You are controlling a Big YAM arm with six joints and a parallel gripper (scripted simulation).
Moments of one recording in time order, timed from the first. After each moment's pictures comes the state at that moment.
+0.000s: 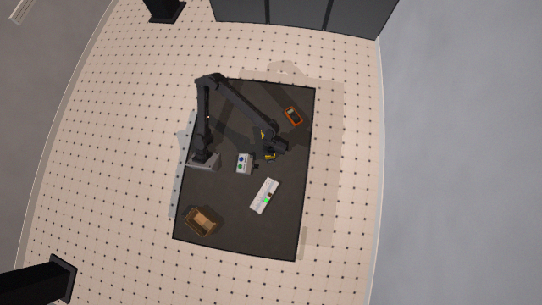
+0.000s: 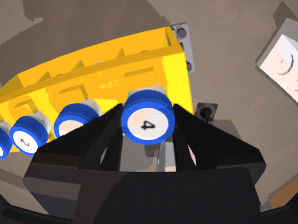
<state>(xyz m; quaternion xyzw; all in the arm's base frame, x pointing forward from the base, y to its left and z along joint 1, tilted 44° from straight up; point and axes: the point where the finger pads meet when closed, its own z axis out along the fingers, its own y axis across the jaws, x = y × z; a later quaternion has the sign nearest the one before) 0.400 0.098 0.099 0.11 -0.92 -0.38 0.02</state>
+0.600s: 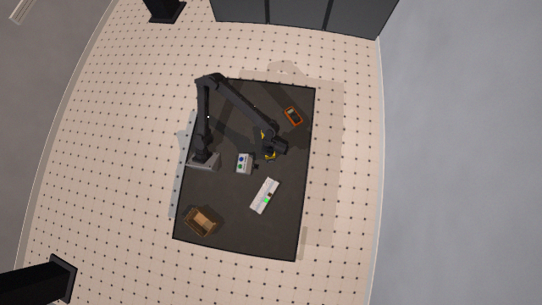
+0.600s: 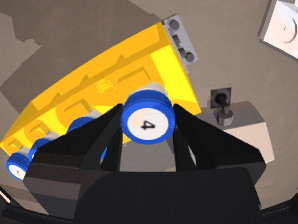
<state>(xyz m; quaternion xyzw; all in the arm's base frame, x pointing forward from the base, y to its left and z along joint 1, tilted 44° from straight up) 0.399 0.099 0.100 -0.01 -0.93 -0.37 0.06</state>
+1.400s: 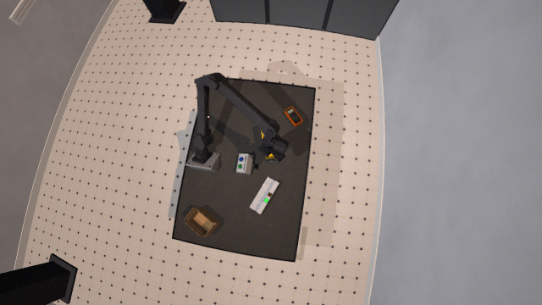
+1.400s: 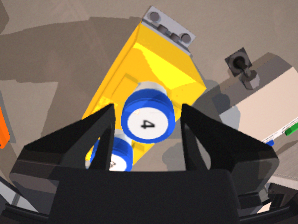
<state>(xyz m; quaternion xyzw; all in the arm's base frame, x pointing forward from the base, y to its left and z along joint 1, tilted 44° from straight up) 0.399 0.099 0.100 -0.23 -0.90 -0.34 0.15</state>
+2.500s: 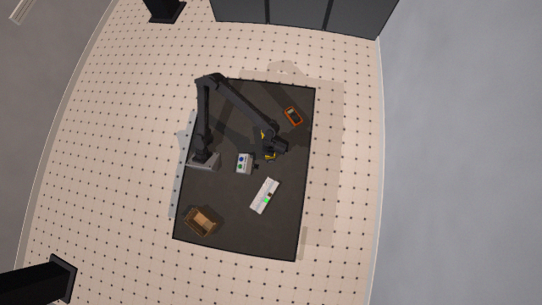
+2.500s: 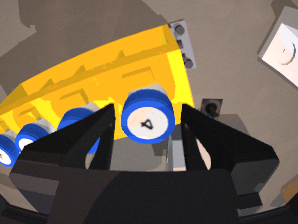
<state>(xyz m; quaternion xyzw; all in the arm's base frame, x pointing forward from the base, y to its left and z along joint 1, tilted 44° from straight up) 0.399 0.098 0.100 0.07 -0.92 -0.37 0.03</state>
